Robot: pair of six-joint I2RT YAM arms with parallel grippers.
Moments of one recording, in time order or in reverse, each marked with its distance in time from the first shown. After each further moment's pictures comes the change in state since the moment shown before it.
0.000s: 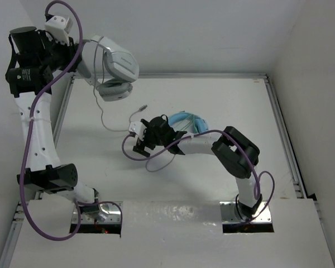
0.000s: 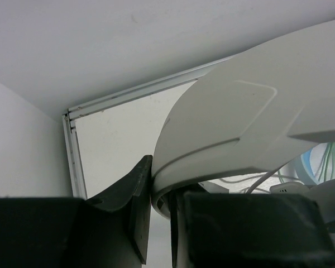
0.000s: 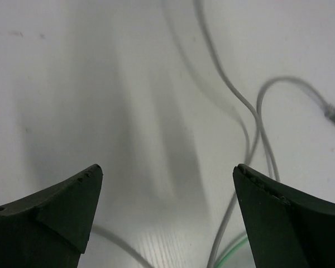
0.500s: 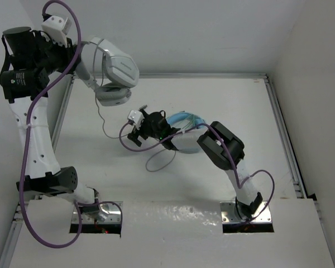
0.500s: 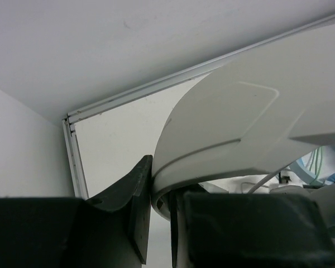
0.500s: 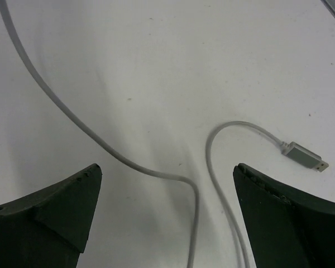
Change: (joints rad) left arm -0.001 -0.028 0.058 -0.084 0.036 0.032; right arm -0.050 0.177 0.090 0.279 0.059 0.100
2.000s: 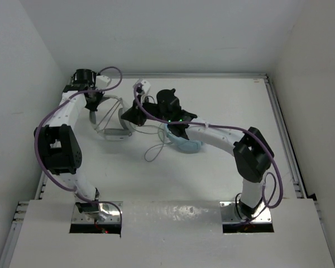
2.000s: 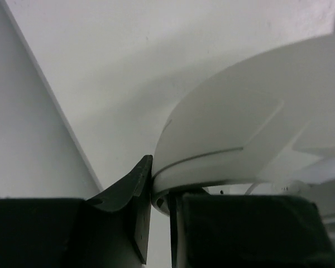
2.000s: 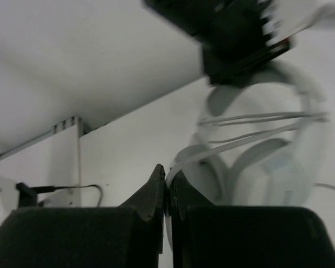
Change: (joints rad) left arm -0.106 0.228 -0.694 0.263 -0.509 0.276; right arm -0.044 -0.346 0.081 -0.156 -0.207 0.552
